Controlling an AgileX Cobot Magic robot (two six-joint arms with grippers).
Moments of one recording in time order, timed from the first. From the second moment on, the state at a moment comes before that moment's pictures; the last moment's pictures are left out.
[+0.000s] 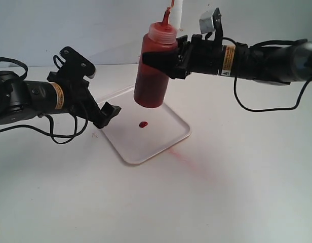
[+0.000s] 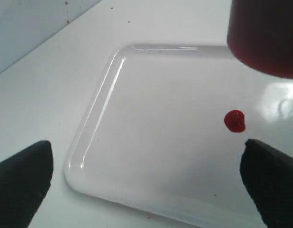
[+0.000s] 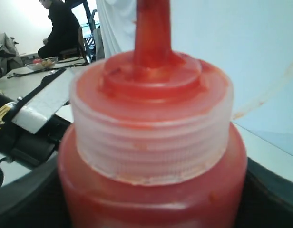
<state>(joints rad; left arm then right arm) -0.28 1.87 -0.97 0.93 -0.23 -0.51 0.21 2.19 -1.46 -1.26 -1.16 1.03</state>
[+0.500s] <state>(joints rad) -0.28 1.87 -0.97 0.93 -0.23 -0.44 0.17 2.05 -1.35 -1.78 -1.19 1.25</state>
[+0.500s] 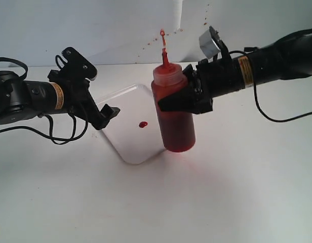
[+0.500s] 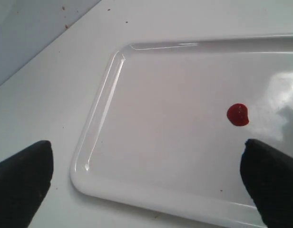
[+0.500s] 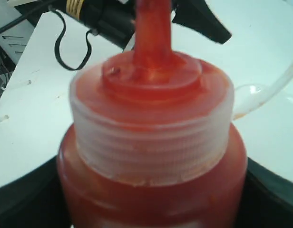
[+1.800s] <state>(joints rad) -0.28 1.87 -0.97 0.93 -0.26 -0.43 0.38 2.04 -1.12 -1.76 -1.18 1.00</state>
